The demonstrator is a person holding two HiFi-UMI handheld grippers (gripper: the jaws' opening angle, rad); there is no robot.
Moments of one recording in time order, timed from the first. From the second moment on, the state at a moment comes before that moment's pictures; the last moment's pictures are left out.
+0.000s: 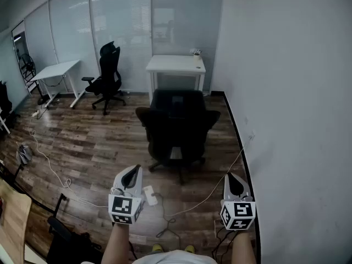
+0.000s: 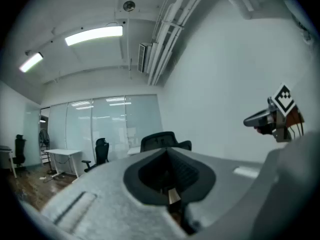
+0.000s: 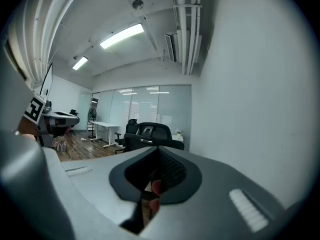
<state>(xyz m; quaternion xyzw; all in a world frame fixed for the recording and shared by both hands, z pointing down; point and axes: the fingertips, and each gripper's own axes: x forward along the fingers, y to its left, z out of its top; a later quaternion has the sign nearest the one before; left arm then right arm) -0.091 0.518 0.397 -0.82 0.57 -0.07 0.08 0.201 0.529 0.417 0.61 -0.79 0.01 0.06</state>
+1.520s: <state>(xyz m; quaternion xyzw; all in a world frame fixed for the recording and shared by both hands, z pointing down) -0.105 0.538 0.397 -0.83 0.55 -0.08 0.08 0.165 0.550 0.418 0.58 -0.81 0.00 0.05</state>
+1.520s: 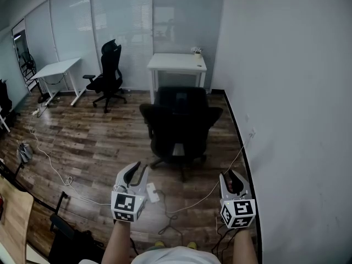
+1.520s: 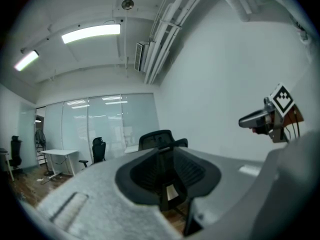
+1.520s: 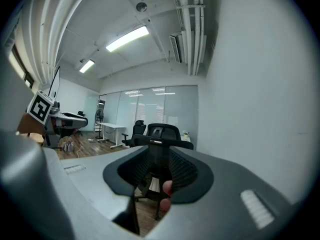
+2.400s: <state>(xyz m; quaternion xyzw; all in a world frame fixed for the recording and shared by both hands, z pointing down) -0.147 0.507 0.415 -0.85 0.51 -0.07 0.07 0.108 0.530 0.428 0.60 -0.80 0.01 0.06</state>
